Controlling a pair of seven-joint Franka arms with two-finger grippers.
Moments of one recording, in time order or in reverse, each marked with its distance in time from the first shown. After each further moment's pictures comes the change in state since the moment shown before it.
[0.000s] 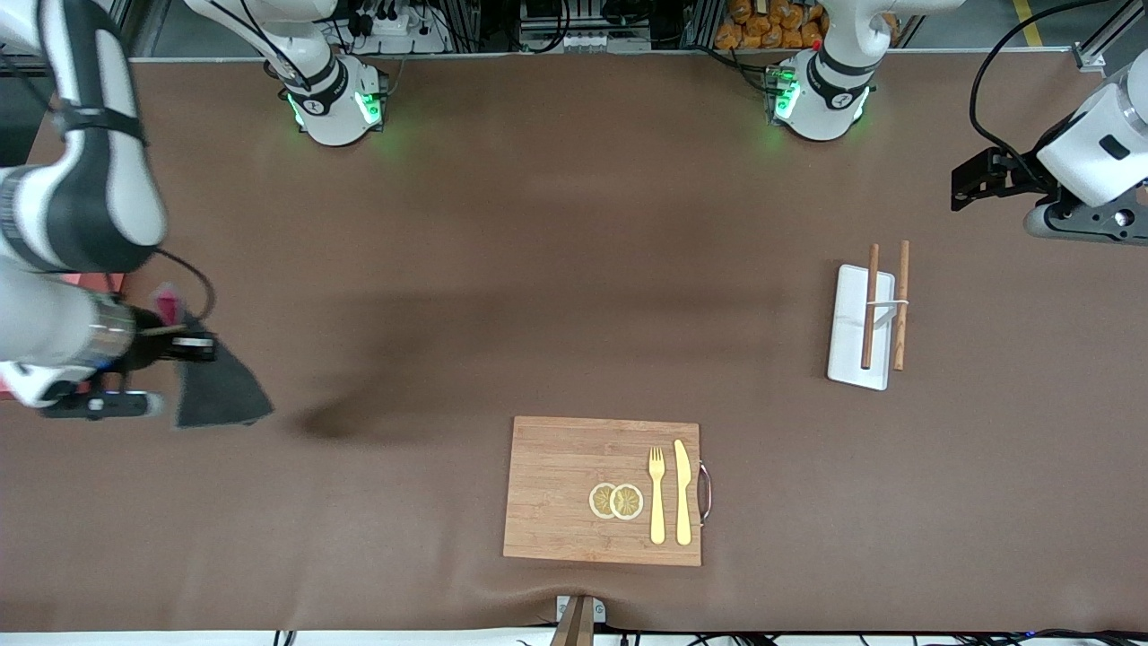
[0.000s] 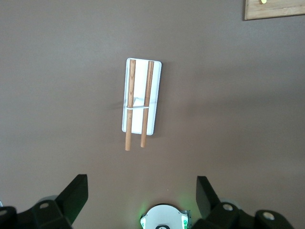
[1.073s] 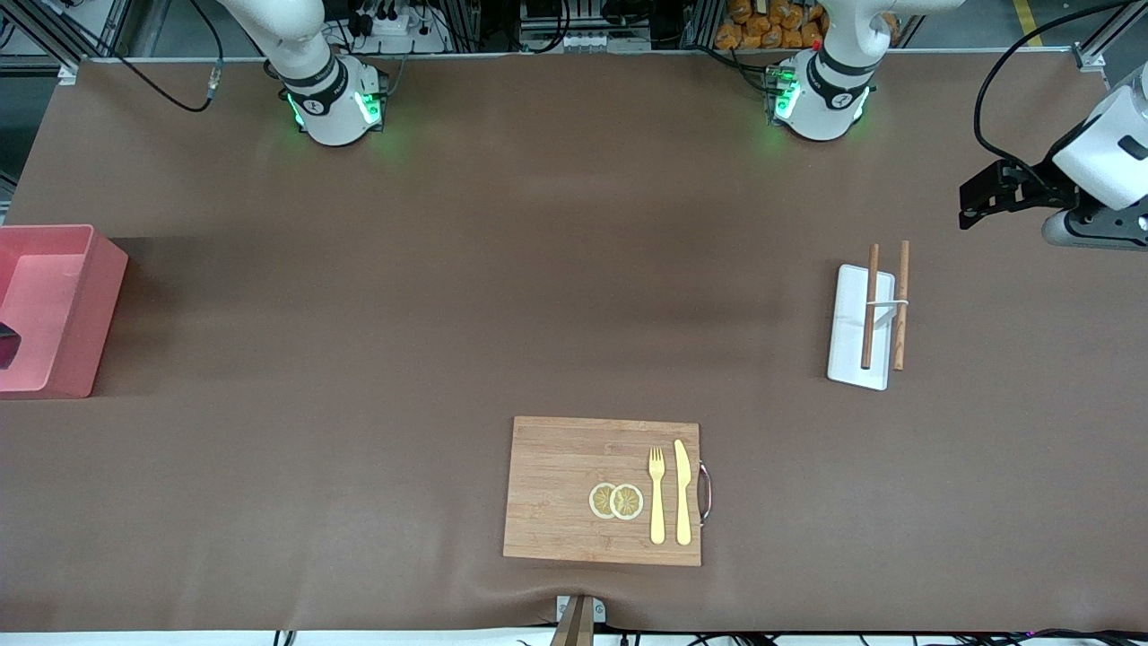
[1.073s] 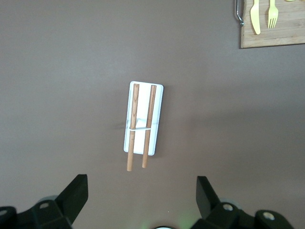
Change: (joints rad) left arm 0.003 0.001 0.001 0.001 0.000 0.096 -0.006; right arm -0.645 0.131 -0.007 0.116 -0.109 0.126 -1.072
